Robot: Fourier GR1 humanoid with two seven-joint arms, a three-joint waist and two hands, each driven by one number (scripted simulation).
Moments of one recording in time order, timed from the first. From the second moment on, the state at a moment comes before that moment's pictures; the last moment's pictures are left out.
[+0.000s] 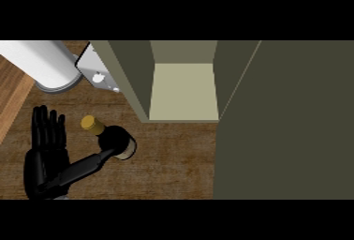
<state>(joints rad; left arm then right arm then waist) 0.12 0.02 -0.05 -1.83 0.08 0.47 -0.03 0.11 -0.07 0.02 -2.40 -0.20 0.20 0.40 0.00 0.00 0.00</state>
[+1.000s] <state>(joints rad) 0.10 0.01 0.04 -1.47 0.20 0.32 -0.31 0.08 -0.05 0.03 -2.40 -0.19 0.20 0.43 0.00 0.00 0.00</state>
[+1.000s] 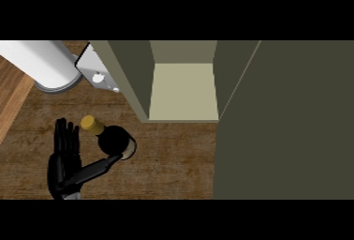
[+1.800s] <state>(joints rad) -0.05 0.01 0.12 -1.03 0.27 0.21 -0.56 0.11 -0.04 0.04 -2.40 -0.17 0.21 0.40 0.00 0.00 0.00</state>
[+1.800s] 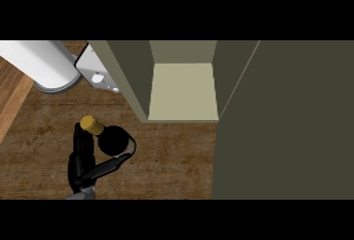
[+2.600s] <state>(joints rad) -0.21 0.02 0.20 -0.68 0.39 0.04 -0.78 0.08 -0.05 0.01 -2.39 -0.17 0.22 0.41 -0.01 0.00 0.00</state>
